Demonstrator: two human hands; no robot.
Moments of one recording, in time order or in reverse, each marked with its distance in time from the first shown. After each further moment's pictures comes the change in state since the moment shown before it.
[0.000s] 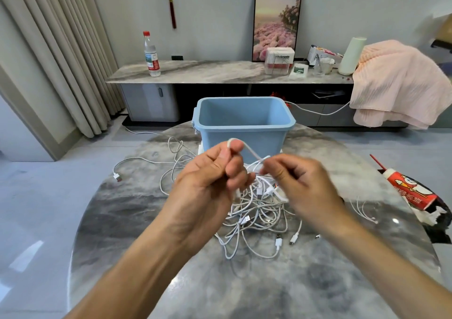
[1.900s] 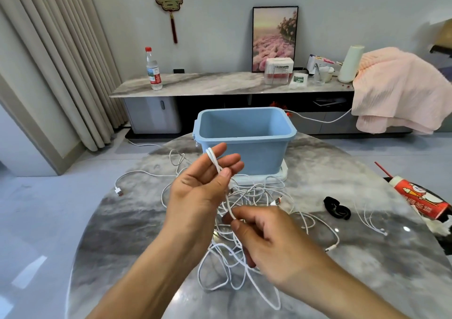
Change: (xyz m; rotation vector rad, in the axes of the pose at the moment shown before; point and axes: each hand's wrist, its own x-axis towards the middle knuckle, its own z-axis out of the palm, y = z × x) left_hand 0.011 -0.011 -0.011 0.323 0.314 0.192; right_hand -0.031 -0.043 0.034 -0.058 -0.324 0.214
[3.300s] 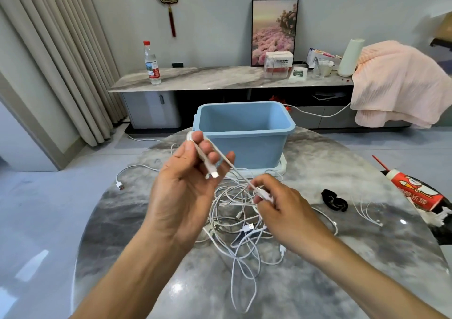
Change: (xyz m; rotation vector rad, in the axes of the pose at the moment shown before) left_hand 0.000 0.023 -0.003 -0.467 -0.040 -0.092; right_hand 0.016 0.035 -0.013 -0.185 0.137 0.055
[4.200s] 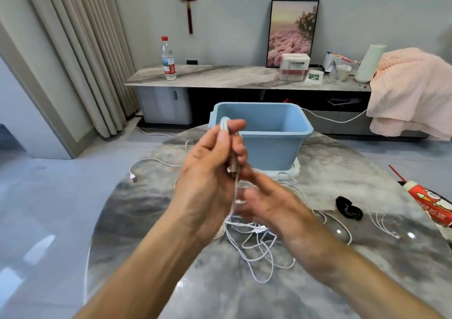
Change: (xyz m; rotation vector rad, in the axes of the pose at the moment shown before) left_hand -0.002 0.008 0.008 0.263 -0.077 0.093; right_hand -0.008 -0.043 0.006 0.886 -0.340 -0.013
